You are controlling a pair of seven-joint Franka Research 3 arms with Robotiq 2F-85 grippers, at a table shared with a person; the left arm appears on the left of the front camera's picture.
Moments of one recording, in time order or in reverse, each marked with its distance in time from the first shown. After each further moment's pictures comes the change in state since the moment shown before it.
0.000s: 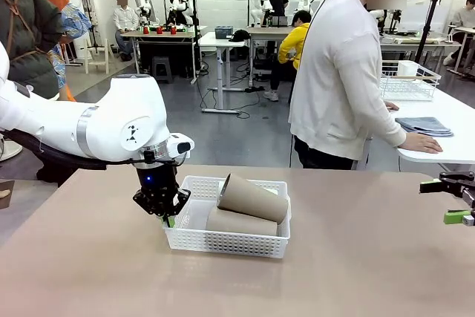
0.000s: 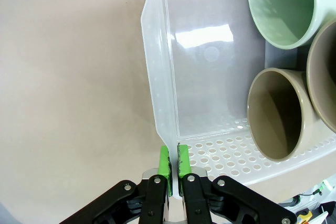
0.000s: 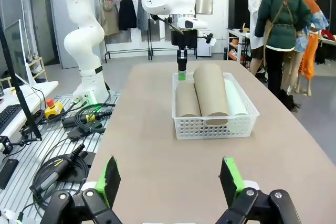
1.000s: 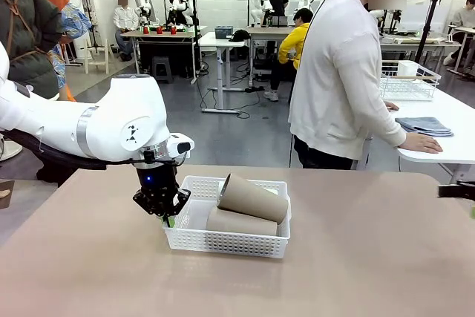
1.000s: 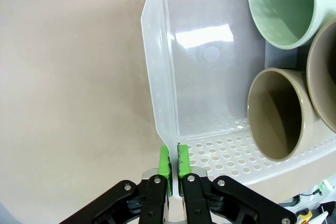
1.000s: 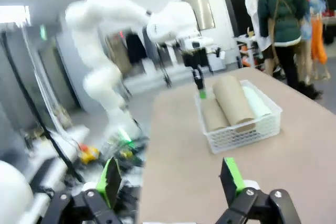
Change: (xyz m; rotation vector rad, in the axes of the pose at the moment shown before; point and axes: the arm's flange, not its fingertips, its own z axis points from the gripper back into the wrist) left arm 0.000 0.000 0.000 0.000 0.000 0.000; right arm 0.003 0.032 0.025 0.062 -0.154 -0.329
